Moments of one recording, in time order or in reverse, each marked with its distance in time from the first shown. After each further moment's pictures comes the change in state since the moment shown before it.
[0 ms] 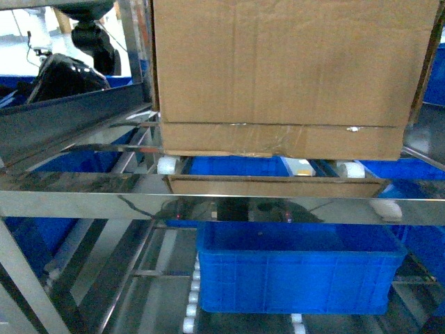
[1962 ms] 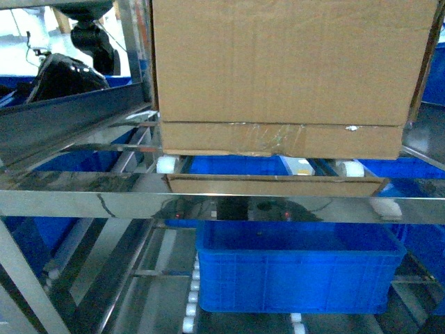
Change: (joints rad) left arm 0.192 -0.951 -0.726 0.112 0.027 0.156; right arm -0.099 -1.067 -0.728 -0.259 0.036 -0.061
